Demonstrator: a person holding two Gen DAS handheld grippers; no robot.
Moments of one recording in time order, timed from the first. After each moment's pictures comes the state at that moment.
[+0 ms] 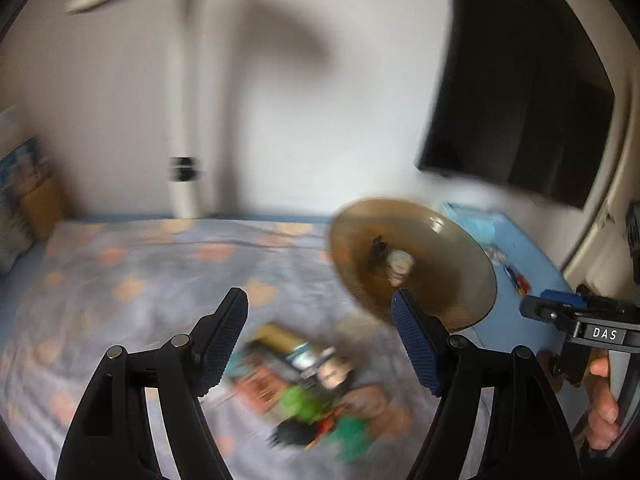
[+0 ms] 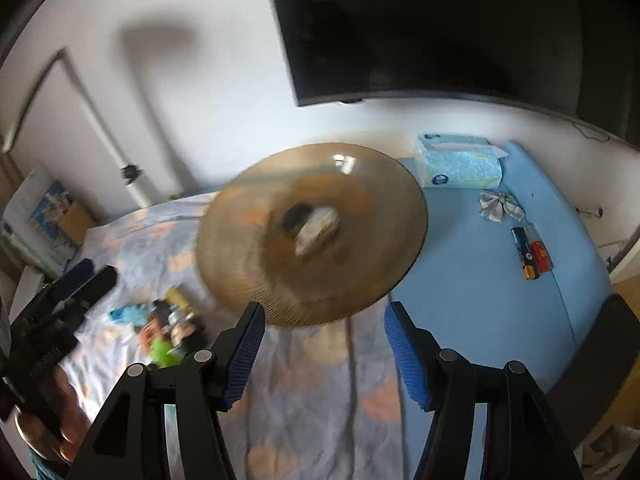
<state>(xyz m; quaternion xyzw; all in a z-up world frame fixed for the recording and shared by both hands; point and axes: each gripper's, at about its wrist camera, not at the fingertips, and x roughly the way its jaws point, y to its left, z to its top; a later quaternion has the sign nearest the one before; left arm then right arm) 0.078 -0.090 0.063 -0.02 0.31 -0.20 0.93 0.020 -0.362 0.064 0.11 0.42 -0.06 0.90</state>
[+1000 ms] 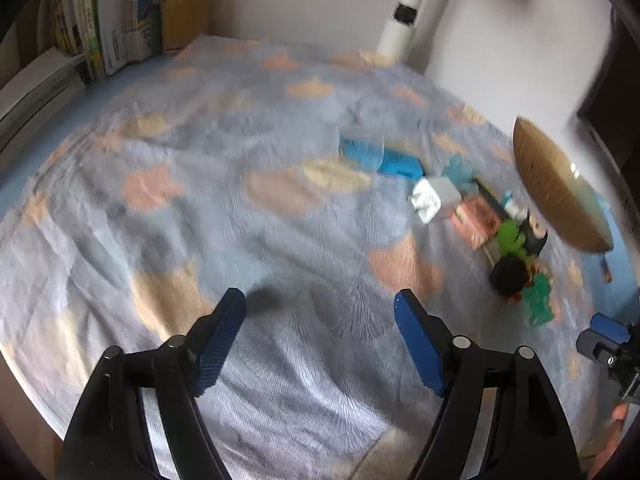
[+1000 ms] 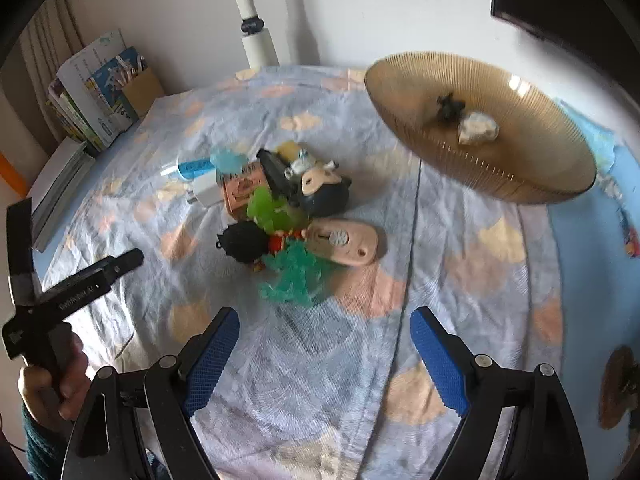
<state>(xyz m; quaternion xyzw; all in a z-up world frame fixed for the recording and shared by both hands) 0.042 0.038 -0.080 -0.09 0.46 -0.03 0.88 0.002 -0.220 -0.036 0.03 0.50 0.06 0.86</state>
